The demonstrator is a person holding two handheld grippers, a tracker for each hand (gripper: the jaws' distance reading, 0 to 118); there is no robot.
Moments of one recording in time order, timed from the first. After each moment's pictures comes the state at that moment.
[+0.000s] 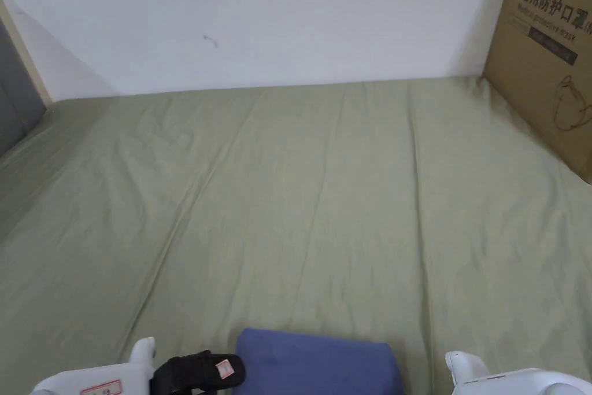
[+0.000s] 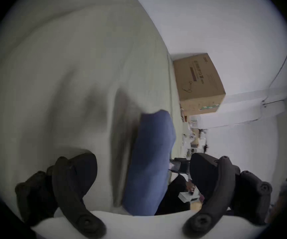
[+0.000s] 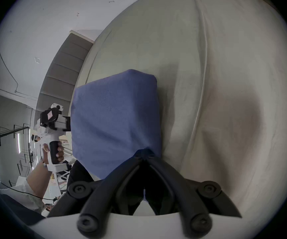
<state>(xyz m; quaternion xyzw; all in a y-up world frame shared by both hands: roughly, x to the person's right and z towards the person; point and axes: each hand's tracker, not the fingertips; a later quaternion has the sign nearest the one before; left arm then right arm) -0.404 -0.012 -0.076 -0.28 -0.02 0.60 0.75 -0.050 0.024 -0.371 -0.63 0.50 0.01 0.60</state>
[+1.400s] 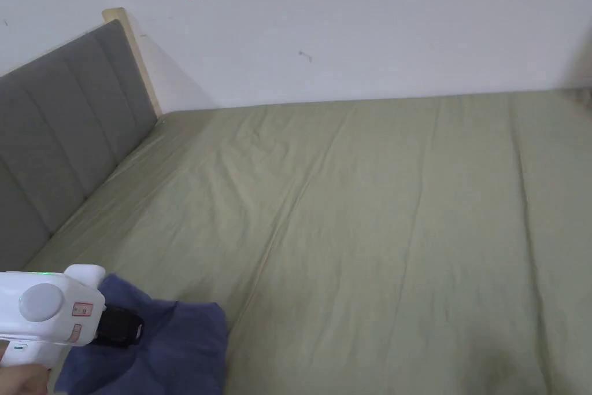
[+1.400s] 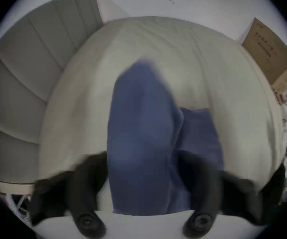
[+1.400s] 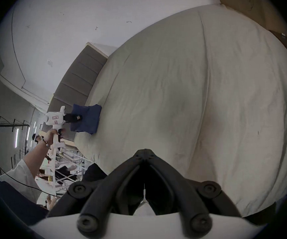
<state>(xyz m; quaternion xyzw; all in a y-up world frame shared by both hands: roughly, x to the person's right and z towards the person) -0.562 0.121 0.050 -0.50 0.39 0.17 0.75 -0.028 0.119 -0.348 -0.55 0.53 -0.01 0.64</state>
